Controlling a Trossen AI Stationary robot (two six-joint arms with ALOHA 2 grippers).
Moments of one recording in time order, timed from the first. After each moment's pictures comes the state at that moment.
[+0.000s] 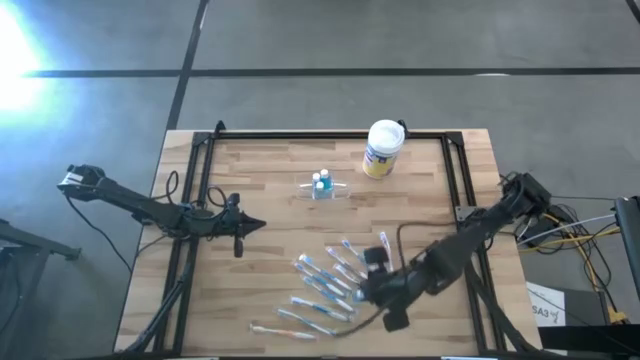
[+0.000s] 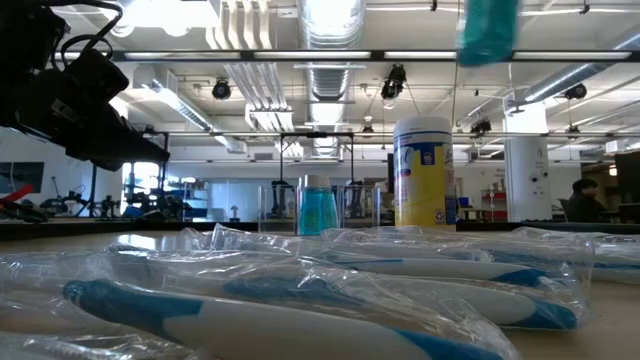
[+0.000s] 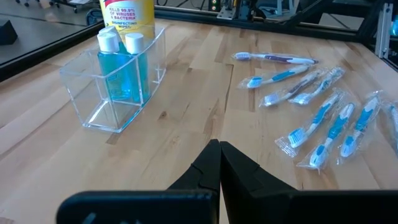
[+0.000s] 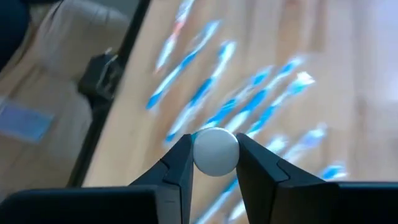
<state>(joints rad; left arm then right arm) -0.28 0.62 0.01 0.32 -0.43 -0.24 0.60 1.62 1.40 -0.69 0.24 0.33</state>
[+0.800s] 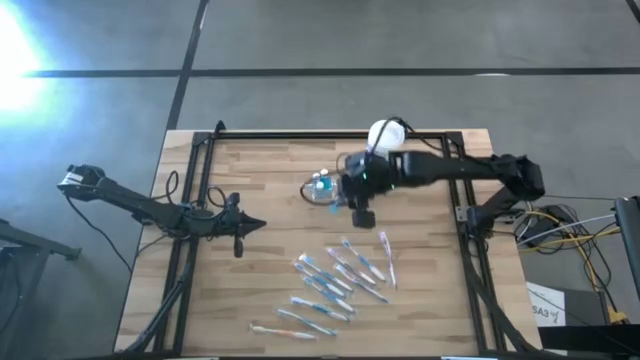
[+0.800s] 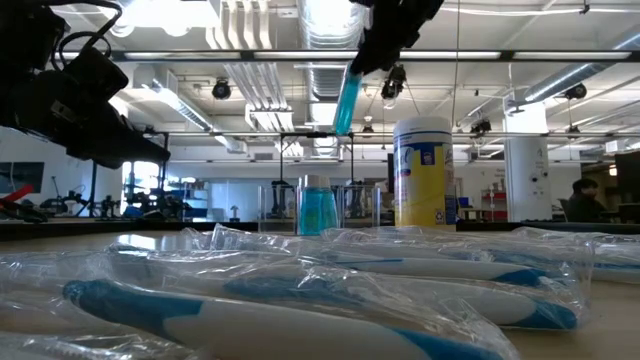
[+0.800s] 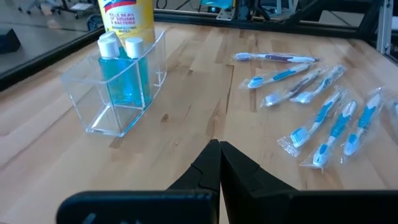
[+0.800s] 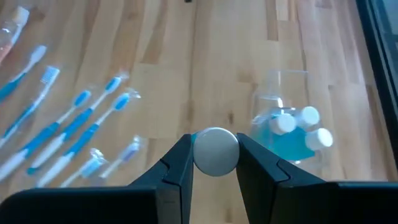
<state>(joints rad) -0.28 0.62 0.01 0.32 -0.44 -0.20 -0.09 1.58 1.41 -0.69 -0.08 -0.15</state>
